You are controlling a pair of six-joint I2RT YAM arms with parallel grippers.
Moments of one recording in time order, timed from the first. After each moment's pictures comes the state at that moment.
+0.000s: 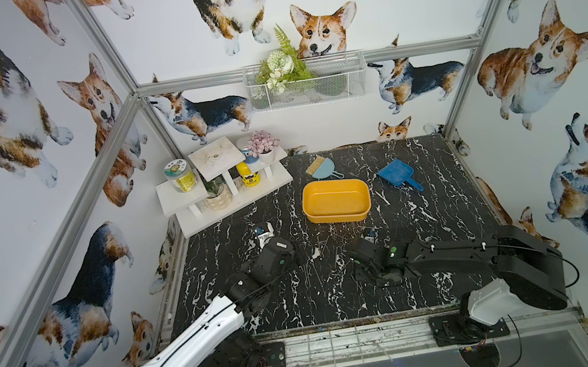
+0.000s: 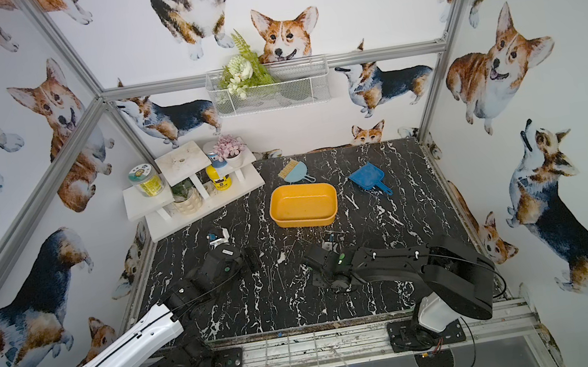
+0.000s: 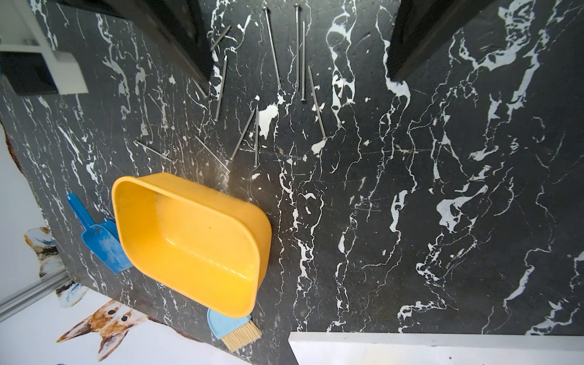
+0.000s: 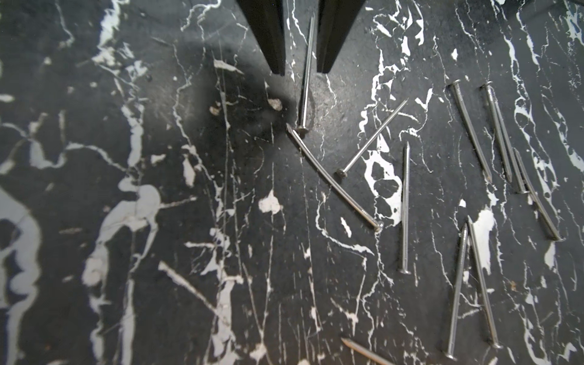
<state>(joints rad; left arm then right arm) -0.73 0.89 0.64 -0.52 -0.39 -0.80 0.99 1.49 0.78 -0.45 0.16 1.14</state>
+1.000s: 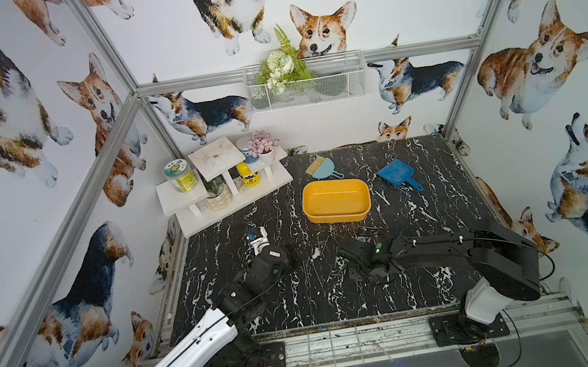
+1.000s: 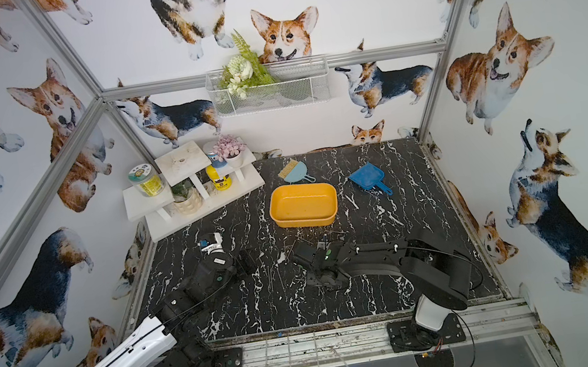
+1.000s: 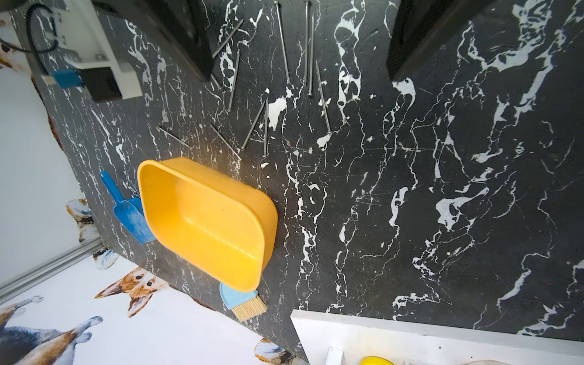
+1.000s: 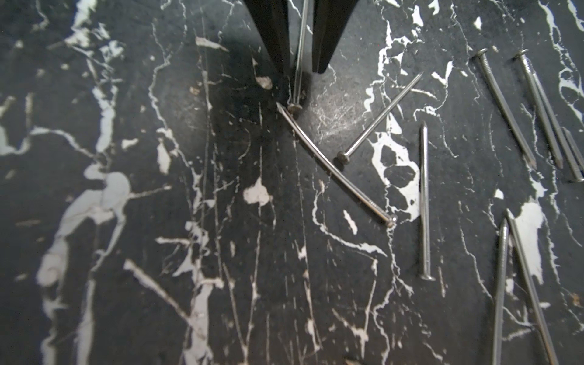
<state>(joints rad) -0.73 0.77 0.57 -0.48 -0.41 -0.84 0.99 1.62 0.89 -0.54 0.16 1.14</state>
